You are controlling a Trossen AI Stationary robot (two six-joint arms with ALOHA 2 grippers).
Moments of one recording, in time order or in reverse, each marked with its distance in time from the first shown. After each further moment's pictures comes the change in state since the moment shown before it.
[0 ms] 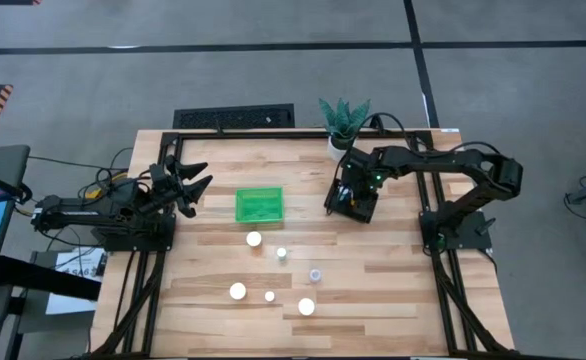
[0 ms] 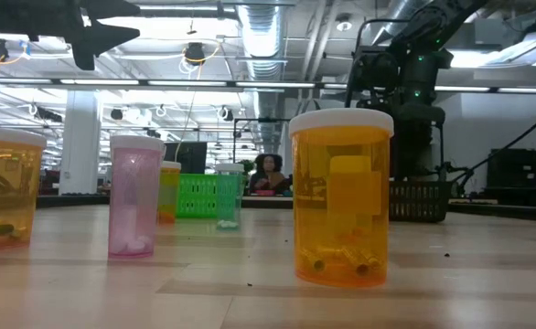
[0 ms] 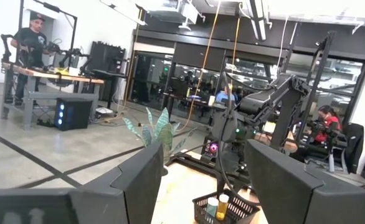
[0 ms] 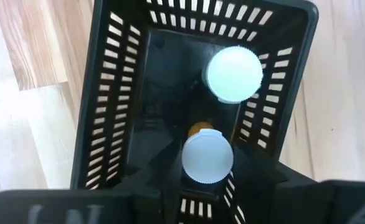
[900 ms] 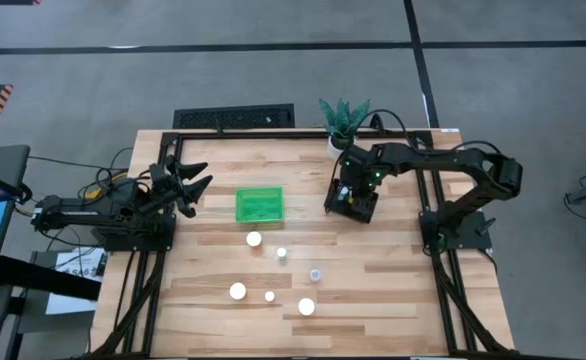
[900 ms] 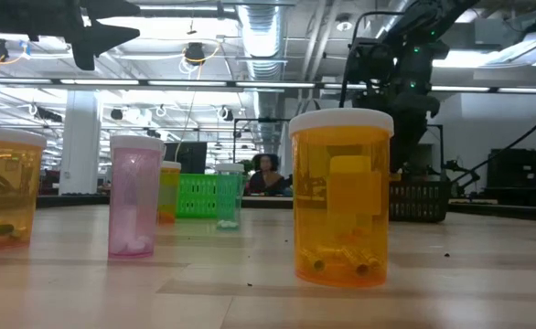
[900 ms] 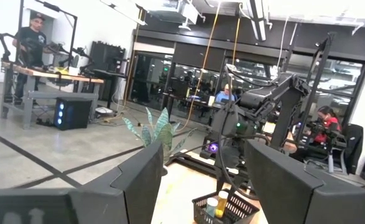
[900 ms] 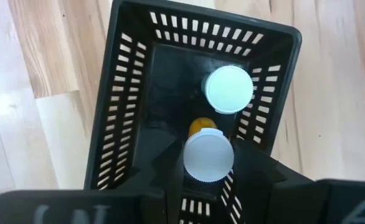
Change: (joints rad) left arm 0.000 0.000 0.000 0.000 0.000 -0.005; right arm 0.005 0.001 0.063 -0.058 0.000 0.000
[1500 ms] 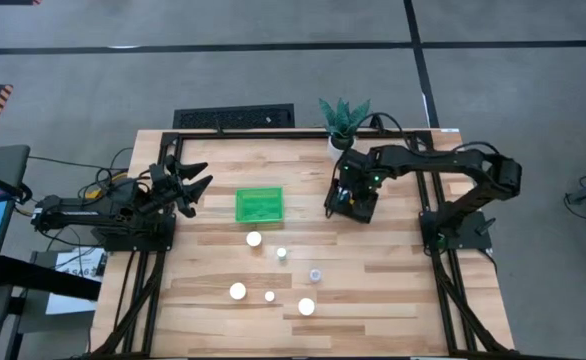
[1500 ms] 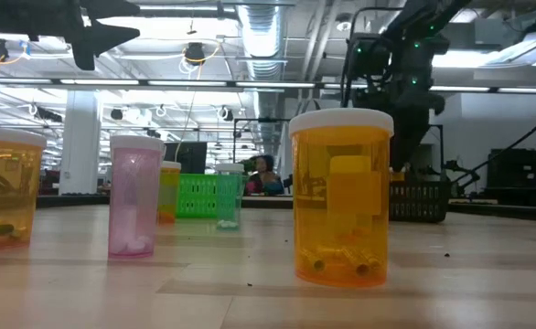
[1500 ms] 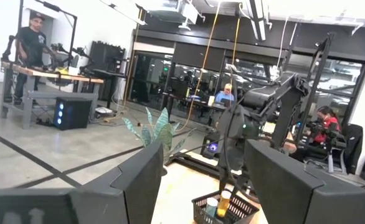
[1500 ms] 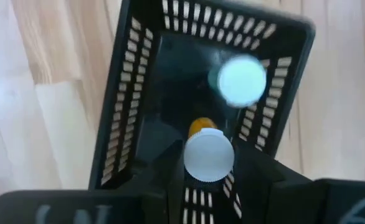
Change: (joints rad) left arm 0.000 0.000 0.000 0.000 0.001 -0.001; right arm 0.041 0.002 0.019 -0.058 0.047 -0.001
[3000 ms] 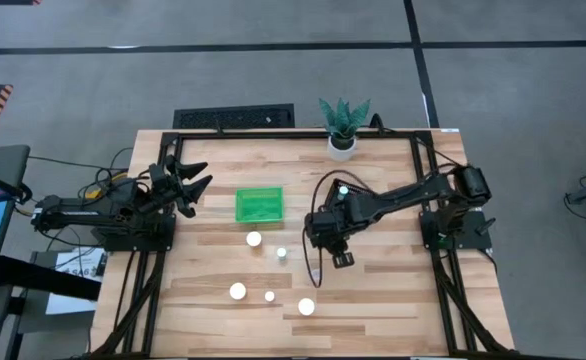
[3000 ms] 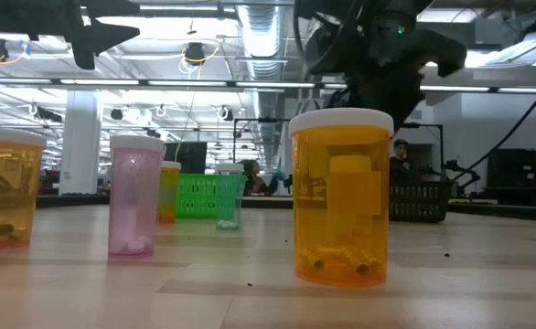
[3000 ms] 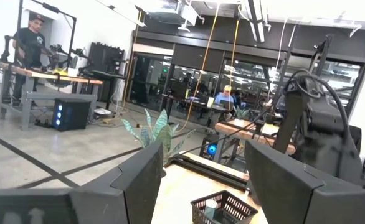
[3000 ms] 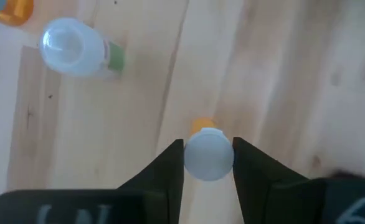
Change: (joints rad) left arm 0.000 0.000 0.000 0.008 0.002 0.001; right arm 0.499 0.268 0.288 0.024 0.007 0.114
